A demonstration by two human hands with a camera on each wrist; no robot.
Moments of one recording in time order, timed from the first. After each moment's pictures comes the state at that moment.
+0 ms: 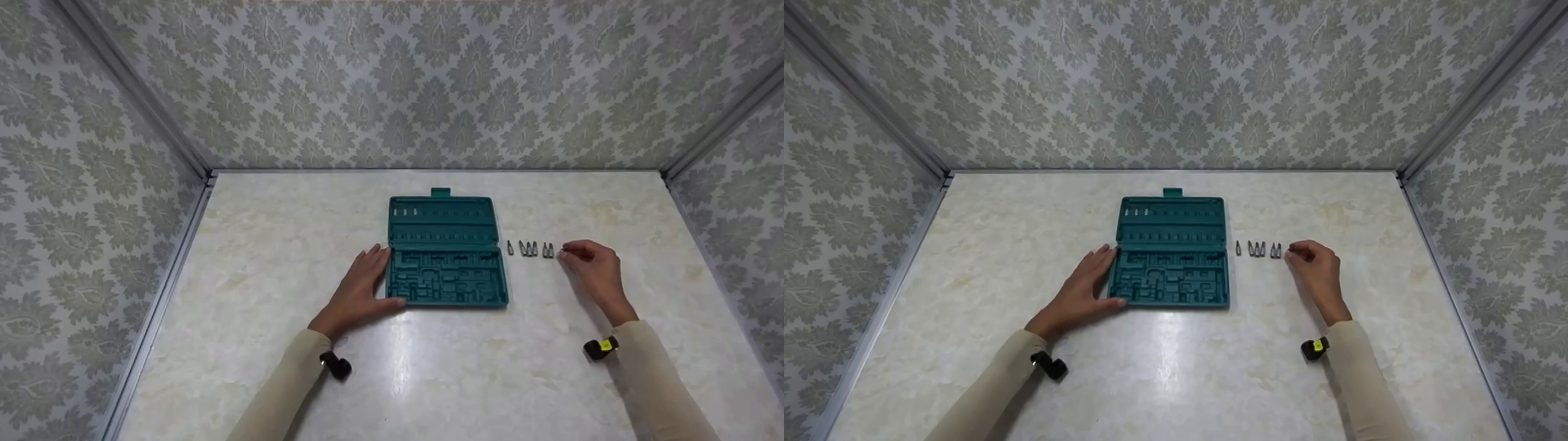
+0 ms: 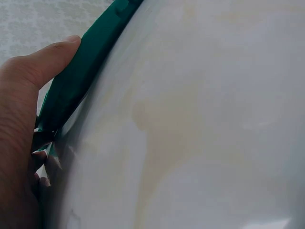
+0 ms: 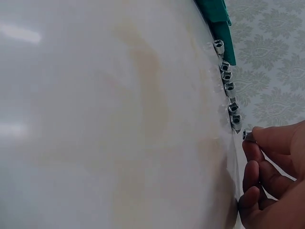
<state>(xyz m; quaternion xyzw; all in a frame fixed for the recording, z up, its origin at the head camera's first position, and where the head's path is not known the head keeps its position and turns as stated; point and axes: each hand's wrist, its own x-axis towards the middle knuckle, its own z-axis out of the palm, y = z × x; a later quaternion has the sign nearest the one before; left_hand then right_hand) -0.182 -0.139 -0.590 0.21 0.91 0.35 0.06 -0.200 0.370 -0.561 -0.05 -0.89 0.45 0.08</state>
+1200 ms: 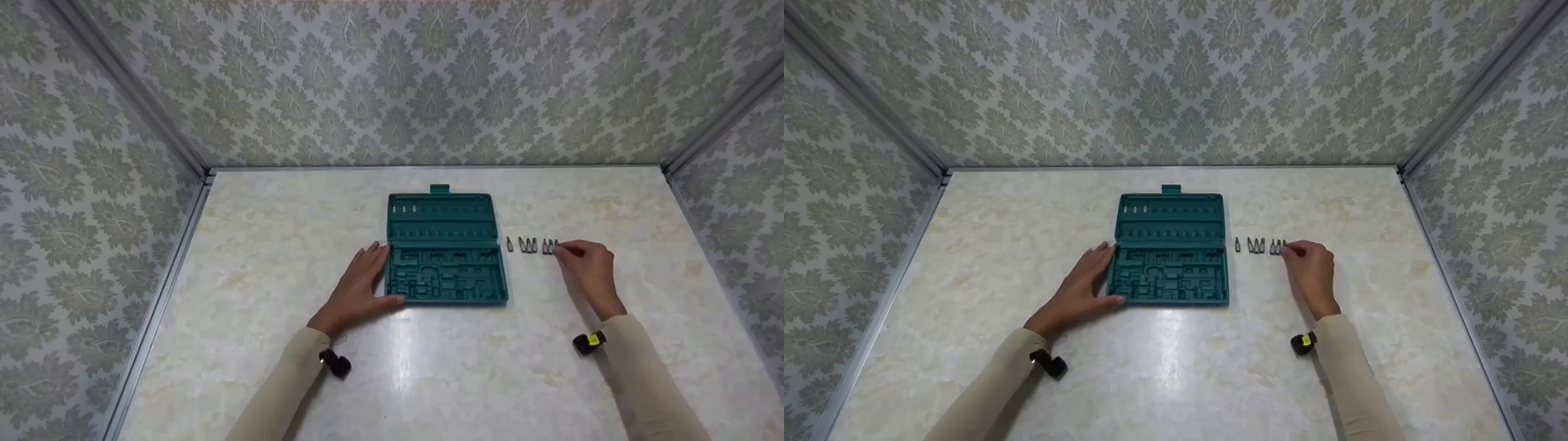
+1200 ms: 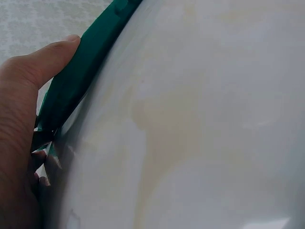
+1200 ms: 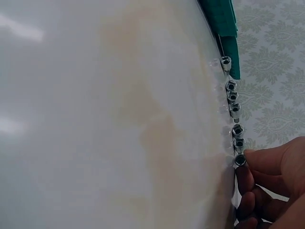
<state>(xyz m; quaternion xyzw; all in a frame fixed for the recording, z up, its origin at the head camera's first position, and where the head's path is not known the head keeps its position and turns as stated) -0.182 -0.139 -0.593 0.21 0.91 0.35 0.05 -0.203 0.354 -0.561 -0.08 -0.91 0.40 0.08</state>
